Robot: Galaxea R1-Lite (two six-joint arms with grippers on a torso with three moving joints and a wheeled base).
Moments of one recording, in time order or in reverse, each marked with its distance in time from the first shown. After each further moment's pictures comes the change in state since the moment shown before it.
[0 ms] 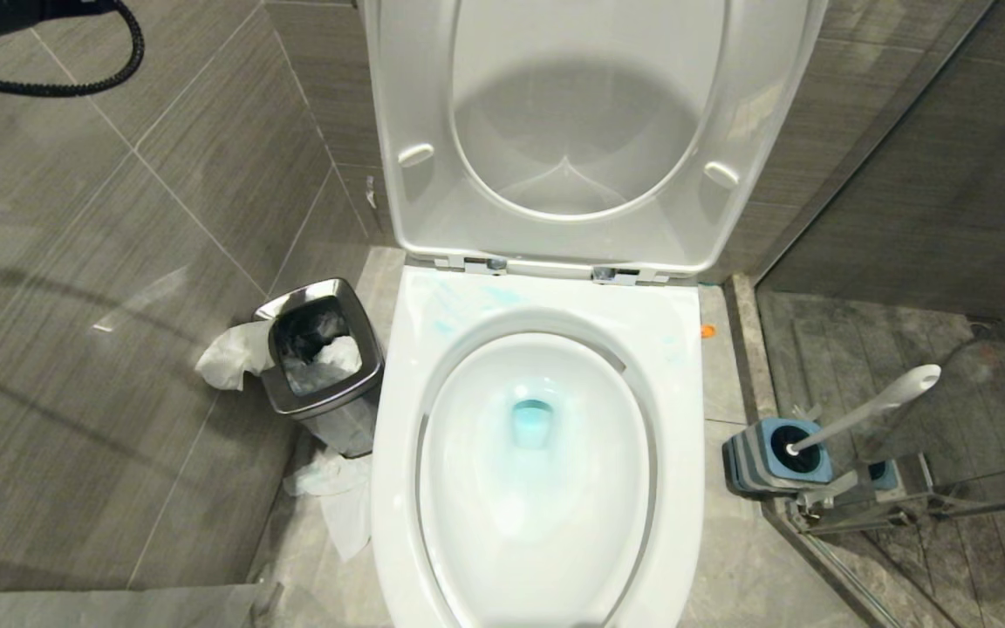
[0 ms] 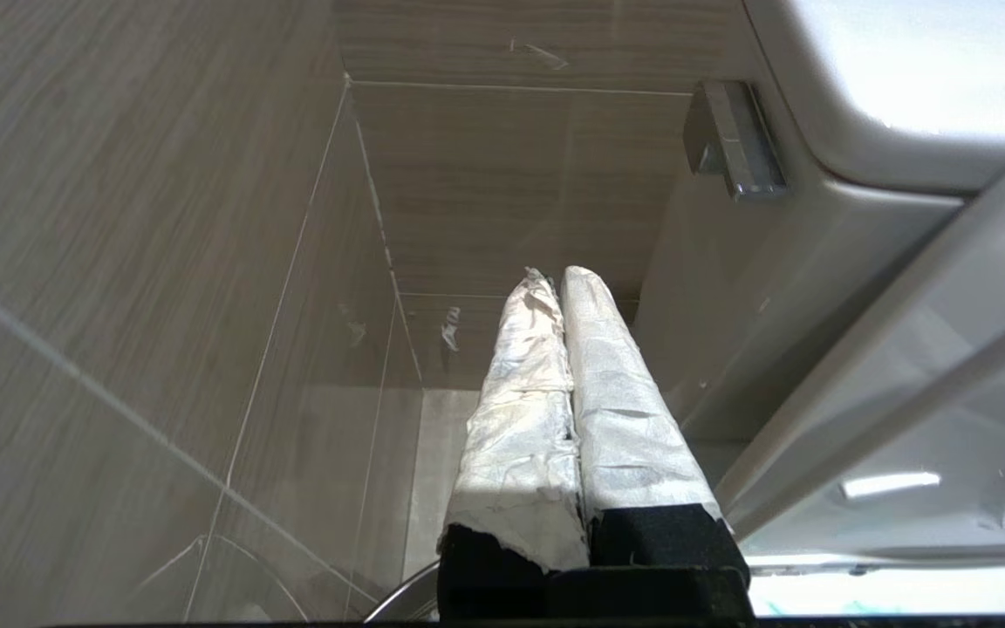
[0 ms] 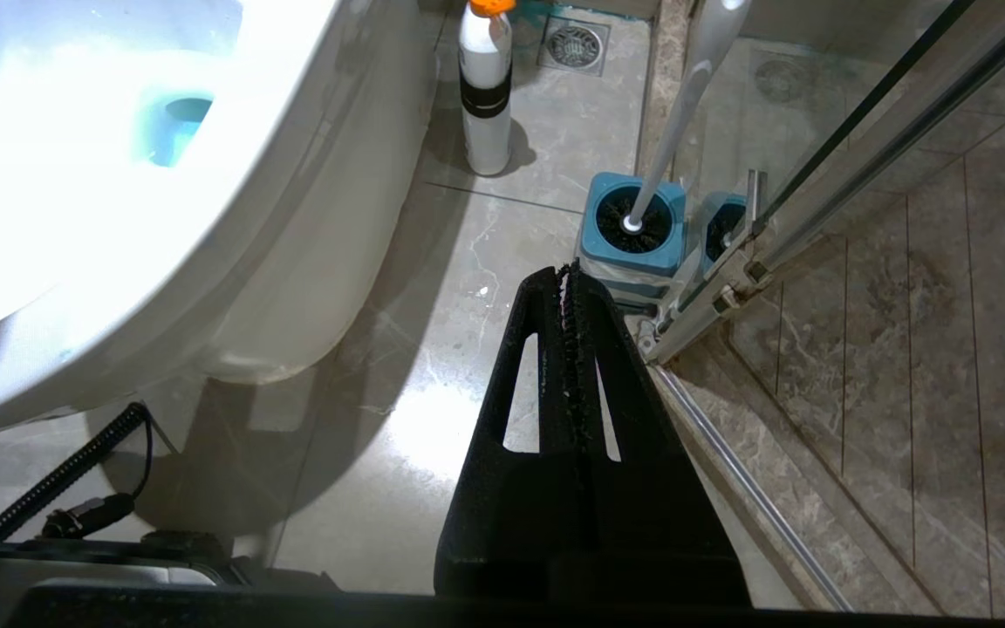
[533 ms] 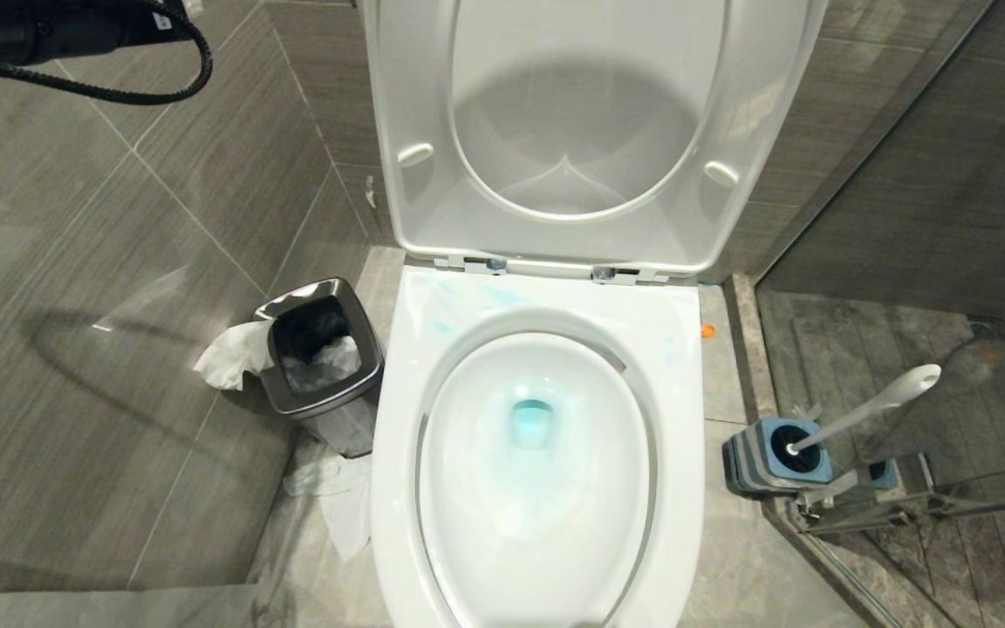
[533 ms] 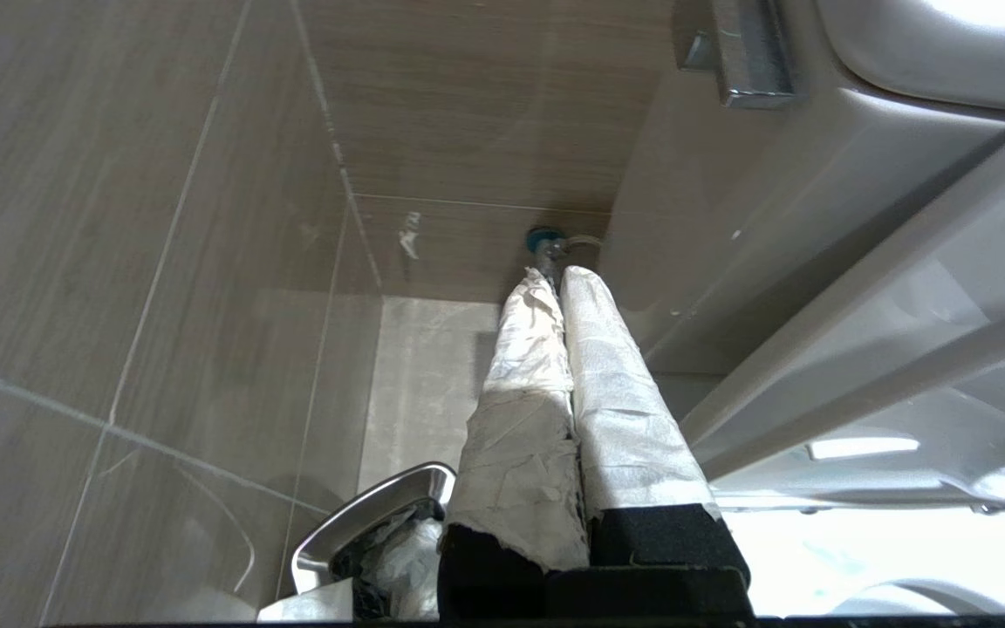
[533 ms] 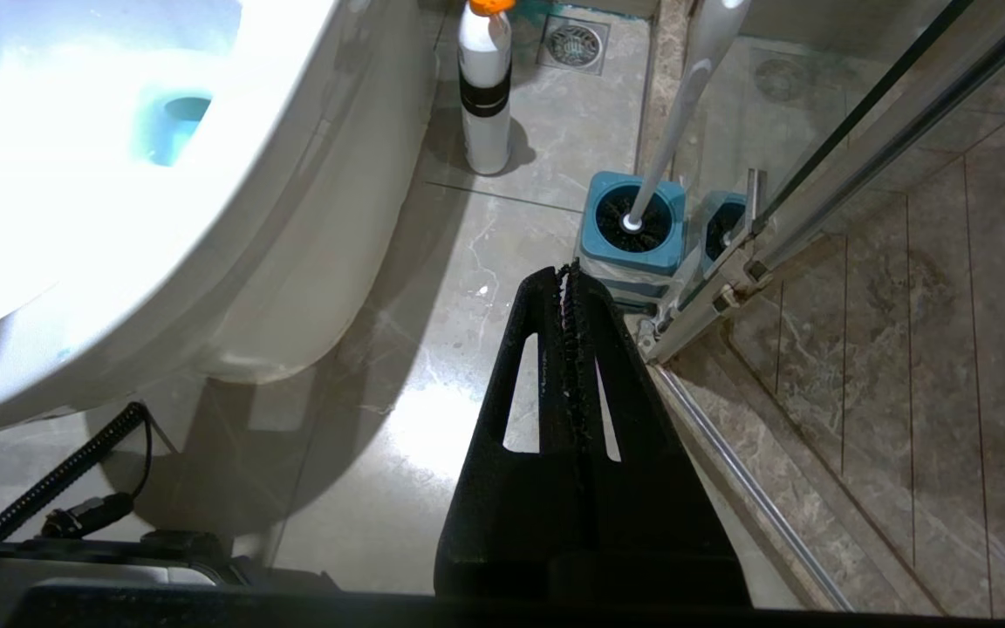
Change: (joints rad) left arm -0.083 0.101 -0.181 0.239 0.068 -0.034; right arm 0.000 0.000 0.000 0.000 0.000 0.001
